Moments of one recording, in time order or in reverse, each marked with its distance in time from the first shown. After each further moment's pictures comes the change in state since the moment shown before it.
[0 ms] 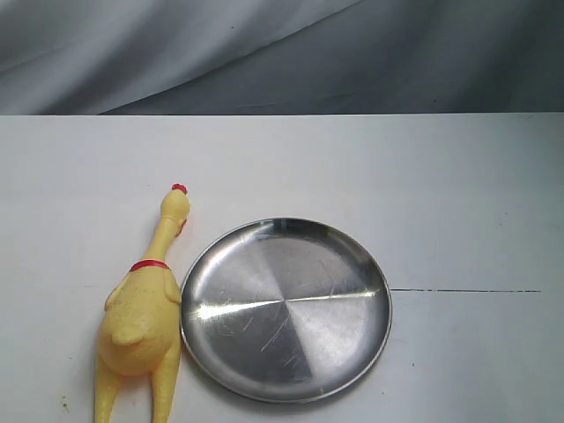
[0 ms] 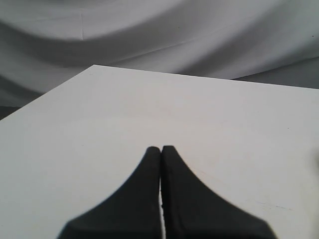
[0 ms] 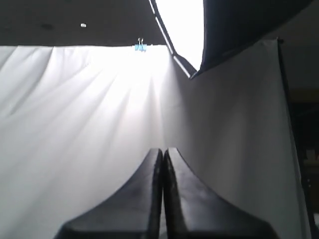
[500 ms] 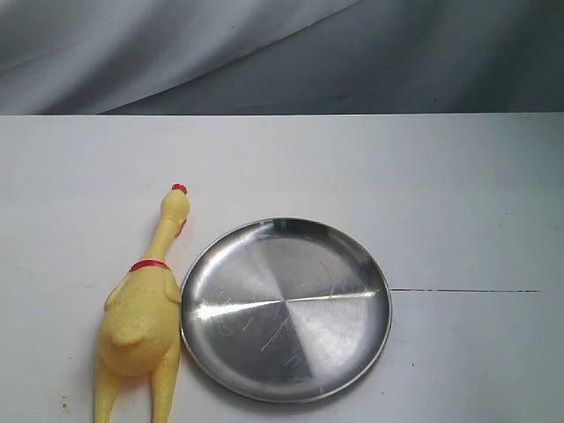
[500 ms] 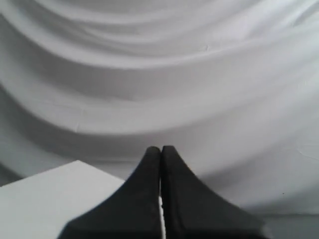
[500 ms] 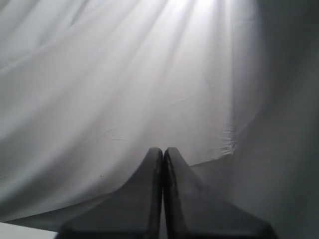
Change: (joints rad) left arm 0.000 0.000 0.000 -0.210 -0.423 -0.081; right arm 0.211 0.273 0.000 -0.053 0.008 0.000
